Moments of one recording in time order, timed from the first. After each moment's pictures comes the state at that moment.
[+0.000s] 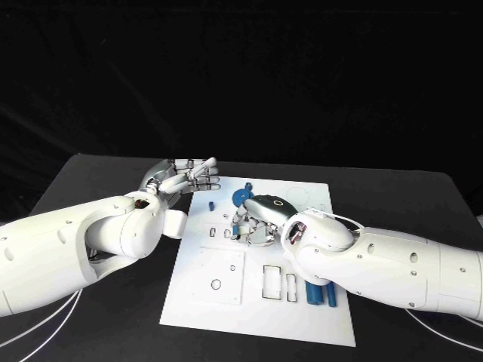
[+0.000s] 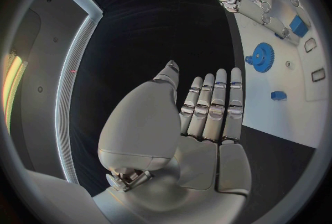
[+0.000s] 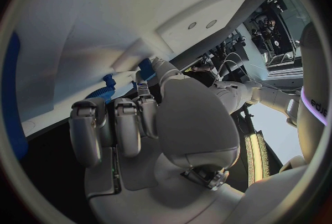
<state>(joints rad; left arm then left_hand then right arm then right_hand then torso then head) 1.18 -0.91 0.01 1.65 0.00 -0.46 0.32 1.42 -0.07 0.10 0.25 0.05 0.91 0.23 0.10 0.07 1.00 0.19 0.07 0.07 1.02 0.15 0.10 0.11 0.17 0.80 0.28 0.37 0.16 1.17 -0.55 -0.13 1.49 -1.52 -0.40 -0.19 1.37 -0.11 0.18 0.16 0.26 1.09 0.12 0.13 0.19 1.45 0.04 1.41 1.31 1.47 -0.04 1.57 1.31 0.01 1.46 0.07 1.56 1.31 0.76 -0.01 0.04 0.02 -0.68</state>
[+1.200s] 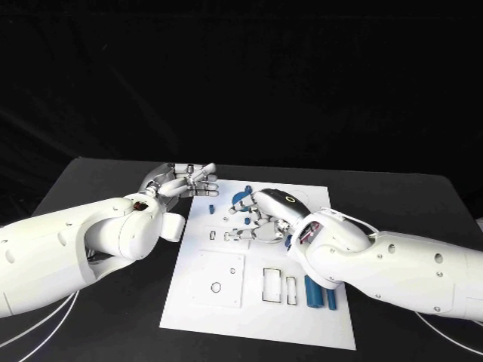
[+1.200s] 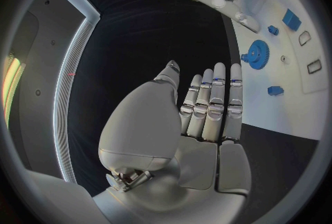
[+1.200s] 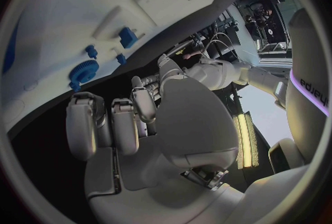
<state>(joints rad) 1.18 -0.91 0.01 1.62 -0.05 -0.44 0.27 1.42 -0.06 0.10 0.24 0.05 0.98 0.21 0.12 0.08 1.12 0.15 0.11 0.09 1.16 0.10 0.17 0.16 0.17 0.87 0.25 0.45 0.19 1.19 -0.64 -0.12 1.59 -1.40 -0.55 -0.05 1.35 -0.13 0.02 0.24 0.25 0.96 0.16 0.08 0.14 1.31 0.08 1.28 1.28 1.47 0.00 1.52 1.31 0.04 1.46 0.12 1.41 1.31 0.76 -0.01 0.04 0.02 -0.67</state>
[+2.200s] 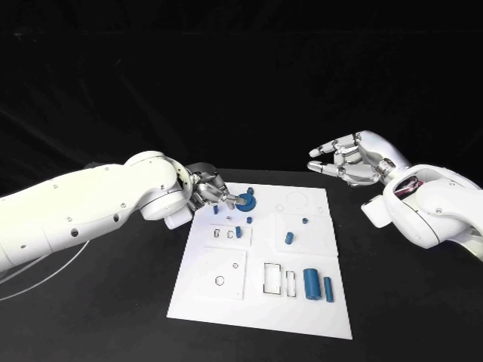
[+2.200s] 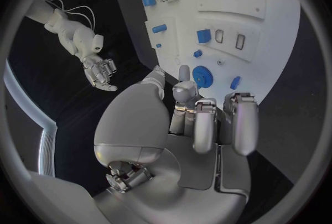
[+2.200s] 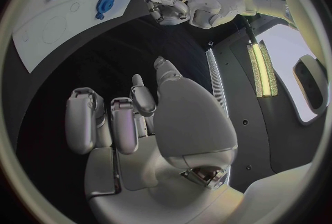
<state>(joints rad) 1.31 -0.73 -0.01 1.47 -0.86 0.00 -0.50 1.19 -0.08 0.08 0.29 0.05 1.12 0.07 0.29 0.31 1.34 -0.01 1.04 1.00 1.47 -0.06 1.57 1.31 0.04 1.46 0.04 1.51 1.31 1.35 -0.99 -0.12 1.68 -0.74 -0.52 0.13 1.38 -0.10 0.01 0.23 0.34 0.99 0.15 0.12 0.15 1.27 0.07 1.23 1.22 1.47 0.00 1.48 1.31 0.04 1.43 0.11 1.35 1.31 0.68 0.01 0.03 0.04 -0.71</state>
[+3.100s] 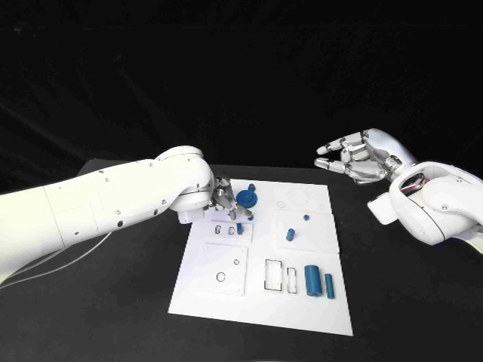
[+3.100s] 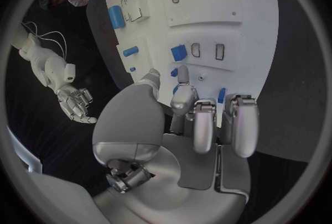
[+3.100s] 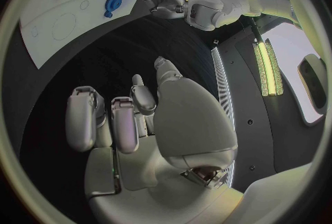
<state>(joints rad) 1.33 -0.57 -0.05 1.34 -0.99 0.18 -0.69 1.13 -0.11 0.09 0.29 0.05 1.08 0.06 0.37 0.46 1.36 -0.02 1.17 1.14 1.47 -0.06 1.57 1.31 0.02 1.47 0.04 1.54 1.31 1.35 -1.00 -0.12 1.66 -0.73 -0.52 0.10 1.38 -0.10 0.01 0.24 0.36 0.99 0.15 0.12 0.15 1.26 0.06 1.22 1.20 1.47 -0.01 1.47 1.31 0.05 1.42 0.10 1.33 1.31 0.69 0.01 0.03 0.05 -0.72</state>
